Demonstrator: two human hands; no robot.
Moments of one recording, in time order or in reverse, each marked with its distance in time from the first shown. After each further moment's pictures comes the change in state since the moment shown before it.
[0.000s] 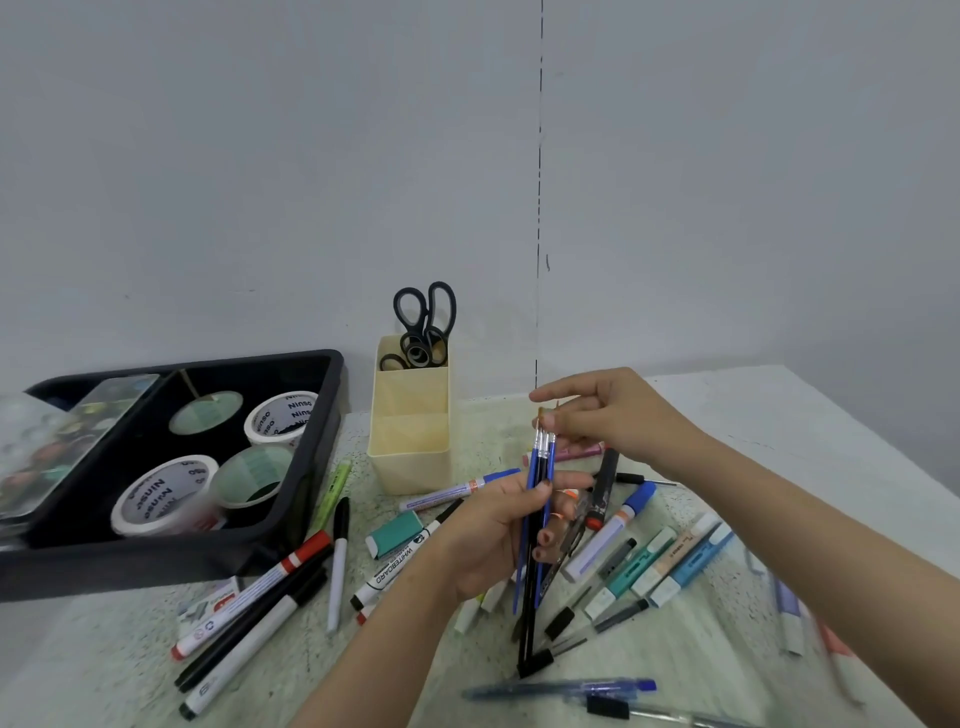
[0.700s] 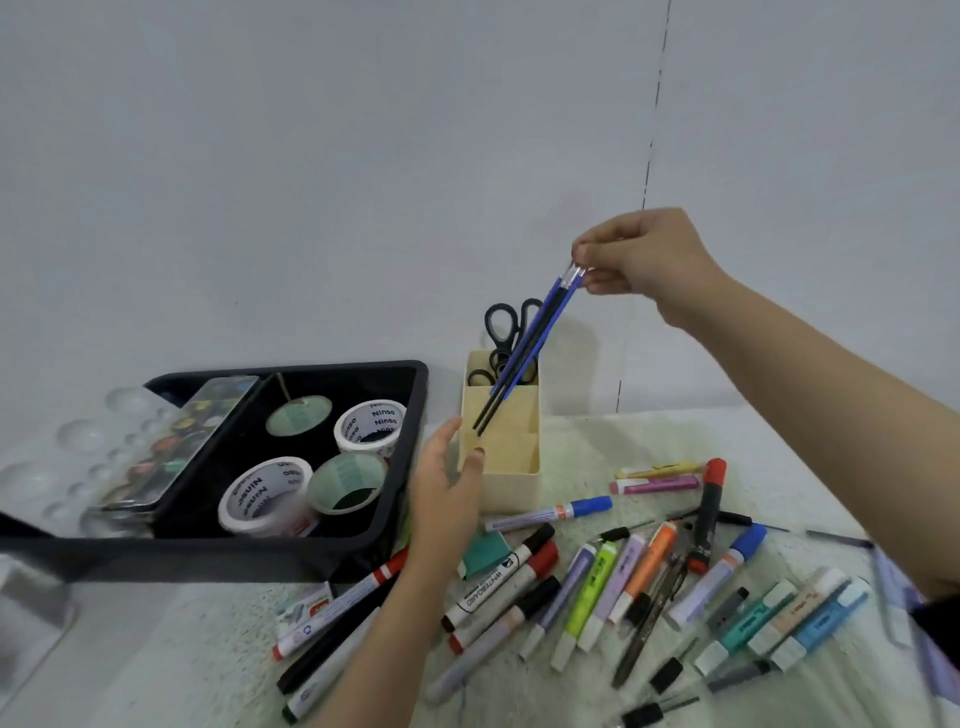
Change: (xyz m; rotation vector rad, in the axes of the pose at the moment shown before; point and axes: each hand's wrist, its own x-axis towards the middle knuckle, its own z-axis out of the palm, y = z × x) left_hand -0.037 0.042 -0.083 0.545 0.953 0.451; right_hand 0.103 -0.111 0.018 0.072 0.276 -0.206
